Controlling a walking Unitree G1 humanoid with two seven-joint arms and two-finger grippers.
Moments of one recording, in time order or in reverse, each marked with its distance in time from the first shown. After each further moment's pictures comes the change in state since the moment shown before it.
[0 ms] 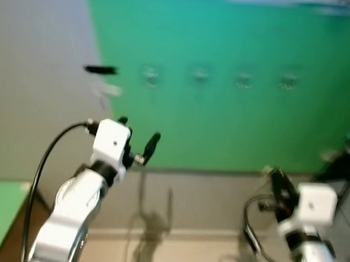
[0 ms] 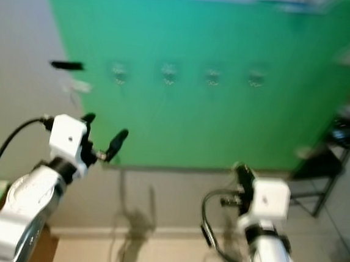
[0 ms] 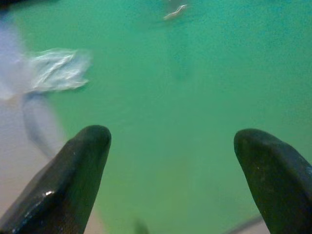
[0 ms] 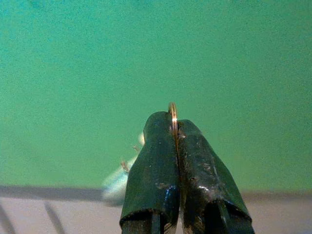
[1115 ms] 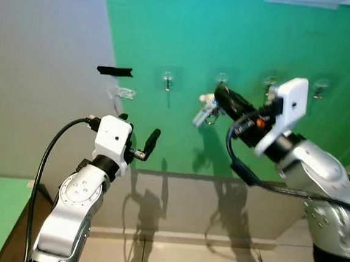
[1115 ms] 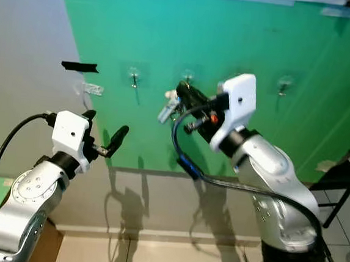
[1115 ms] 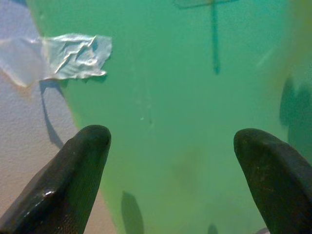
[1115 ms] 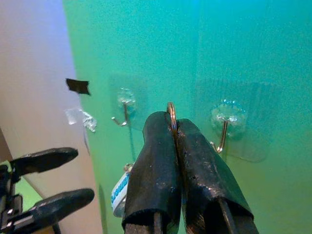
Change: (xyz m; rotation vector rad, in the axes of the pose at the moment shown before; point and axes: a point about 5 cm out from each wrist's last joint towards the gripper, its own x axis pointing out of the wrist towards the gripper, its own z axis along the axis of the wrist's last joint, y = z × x) left arm 0.012 -0.005 0.003 -0.013 -0.015 -0.012; right arm 0.073 0.038 0.123 0.030 -0.165 0.611
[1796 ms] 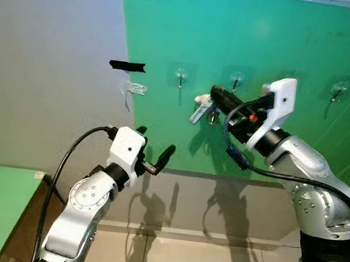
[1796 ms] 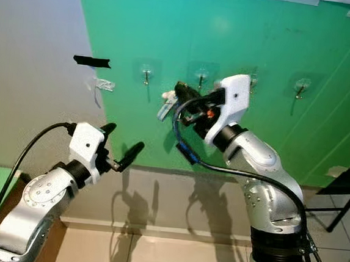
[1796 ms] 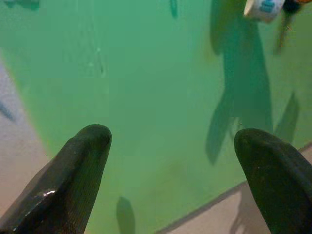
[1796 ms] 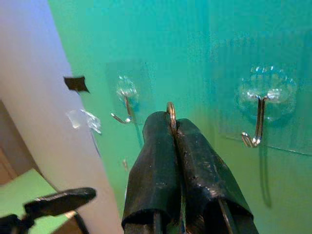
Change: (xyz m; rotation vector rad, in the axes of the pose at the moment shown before) left arm 0.003 -0.020 -0.016 -0.038 0.028 -0.195; right arm 0.013 -0.009 -0.013 0.149 -0.010 -0.001
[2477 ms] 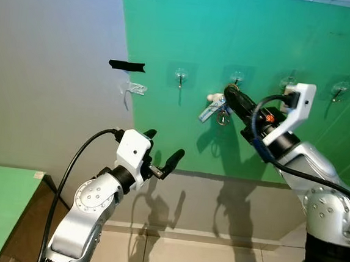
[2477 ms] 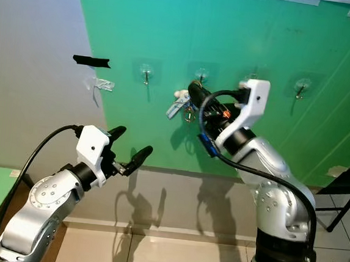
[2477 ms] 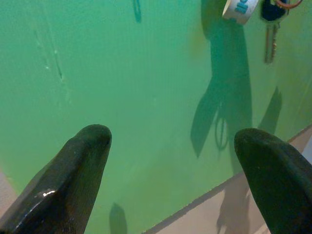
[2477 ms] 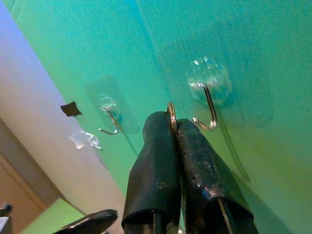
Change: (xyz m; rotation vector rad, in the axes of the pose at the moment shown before) left arm 0.004 -0.011 -0.003 -0.043 -0.020 -0.084; right arm -0.017 -0.012 -0.003 0.230 -0.042 -0.065
